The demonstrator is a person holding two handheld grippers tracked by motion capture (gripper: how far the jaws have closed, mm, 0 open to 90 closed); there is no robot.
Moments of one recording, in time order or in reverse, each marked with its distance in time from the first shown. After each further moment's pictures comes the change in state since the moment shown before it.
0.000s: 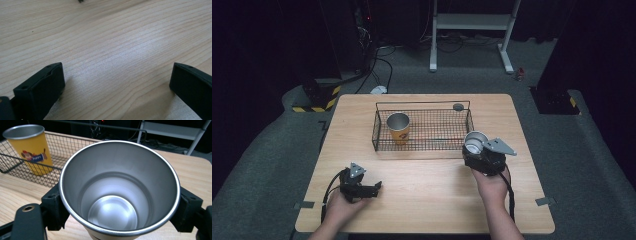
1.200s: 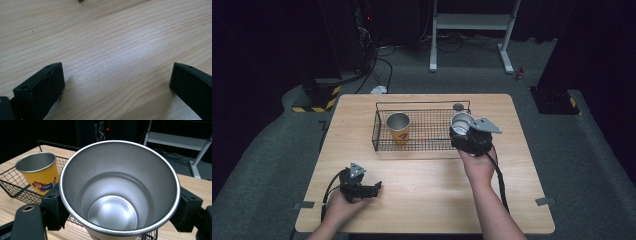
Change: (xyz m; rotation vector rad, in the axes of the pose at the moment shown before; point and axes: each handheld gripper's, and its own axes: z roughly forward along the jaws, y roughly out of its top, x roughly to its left) left arm 0.000 0.000 0.000 -0.003 0.000 -0.005; right arm 0.021 0.054 0.031 -0.035 0.030 -0.010
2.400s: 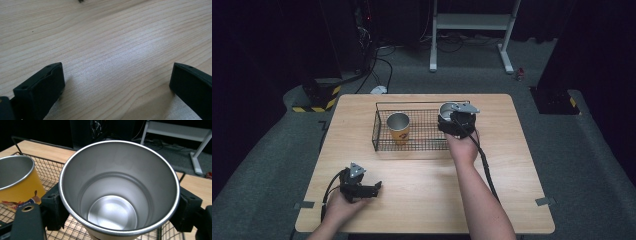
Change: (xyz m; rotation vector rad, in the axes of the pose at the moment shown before) left arm 0.000 0.000 0.000 0.000 0.000 0.001; right arm 0.007 0.016 0.080 0.083 -0.029 0.015
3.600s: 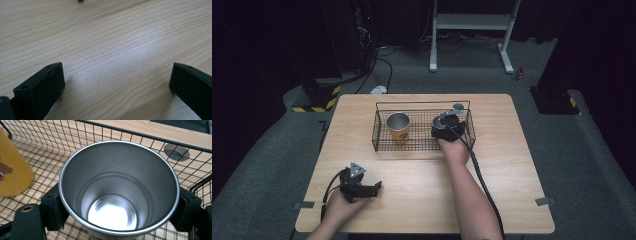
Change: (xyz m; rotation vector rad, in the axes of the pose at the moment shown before) left arm 0.001 0.001 0.000 0.002 -0.003 0.009; right arm 0.009 -0.031 0.060 0.235 0.011 -0.016
